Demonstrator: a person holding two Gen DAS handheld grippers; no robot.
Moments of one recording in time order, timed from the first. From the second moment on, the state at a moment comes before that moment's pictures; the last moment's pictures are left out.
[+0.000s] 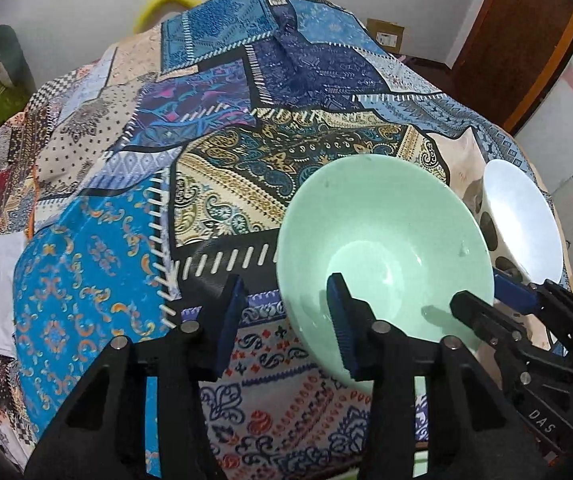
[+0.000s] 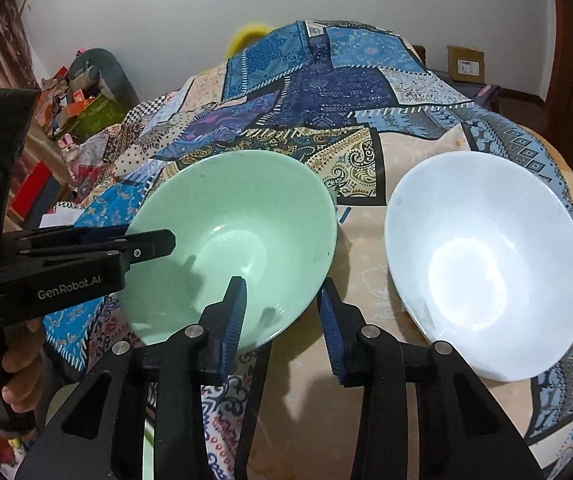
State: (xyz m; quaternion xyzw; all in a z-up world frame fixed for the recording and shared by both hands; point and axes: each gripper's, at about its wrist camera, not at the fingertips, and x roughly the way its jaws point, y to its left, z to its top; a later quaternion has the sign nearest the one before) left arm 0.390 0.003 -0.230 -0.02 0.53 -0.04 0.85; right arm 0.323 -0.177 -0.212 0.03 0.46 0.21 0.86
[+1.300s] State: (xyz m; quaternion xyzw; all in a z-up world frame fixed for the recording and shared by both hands) left arm 0.290 0.009 -0.149 -0.01 0.48 -0.04 0.88; right arm 0.253 -0.155 -0.126 0.02 0.38 0.24 0.89
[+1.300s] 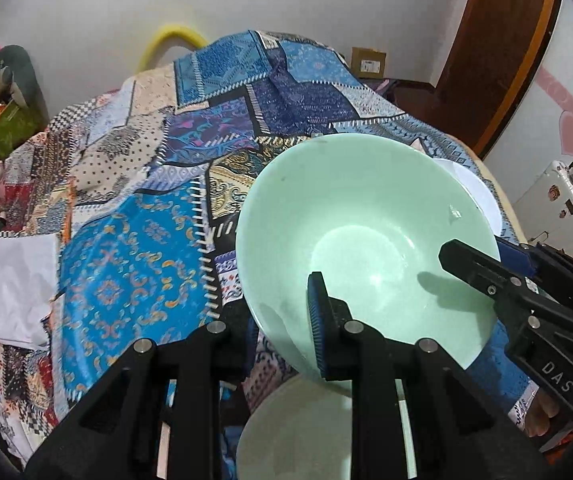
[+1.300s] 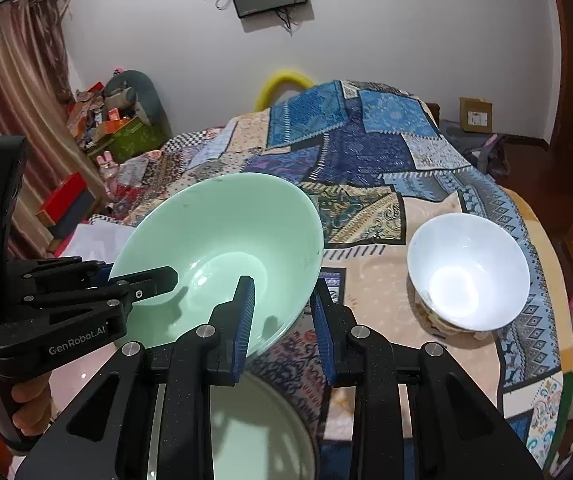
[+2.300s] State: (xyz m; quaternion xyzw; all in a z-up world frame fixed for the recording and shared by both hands) left arm 0.164 0.084 -0.105 -0.05 0.44 0.01 0.89; right arm 0.176 -0.080 -0.110 -0.01 0.36 0.32 0.88
